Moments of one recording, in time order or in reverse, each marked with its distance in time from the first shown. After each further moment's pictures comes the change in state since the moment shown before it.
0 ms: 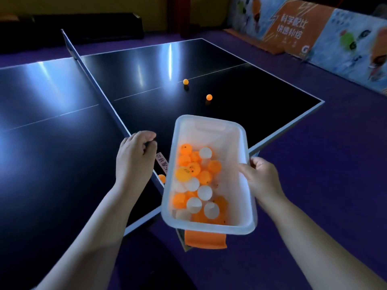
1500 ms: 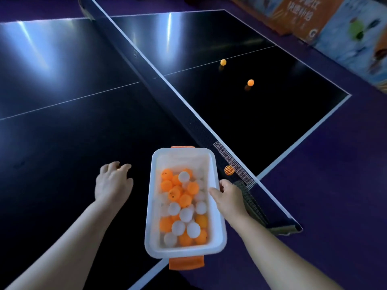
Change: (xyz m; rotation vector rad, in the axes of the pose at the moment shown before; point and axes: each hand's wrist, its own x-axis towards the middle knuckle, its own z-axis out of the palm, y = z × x) left_hand 0.073 -0.357 -0.162 0.528 -0.506 -0.261; right_hand -0.093 -0.047 0.350 -0.264 -0.171 0.159
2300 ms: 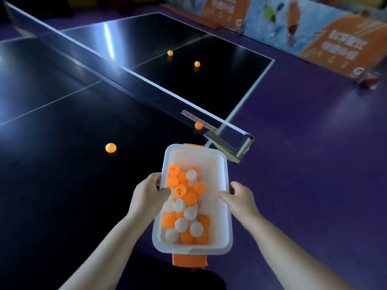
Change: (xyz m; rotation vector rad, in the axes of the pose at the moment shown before) left_hand -0.247 -0.018 -0.011 -0.513 -0.255 0.305; right_hand -0.271 0.070 0.021 0.192 0.239 0.230
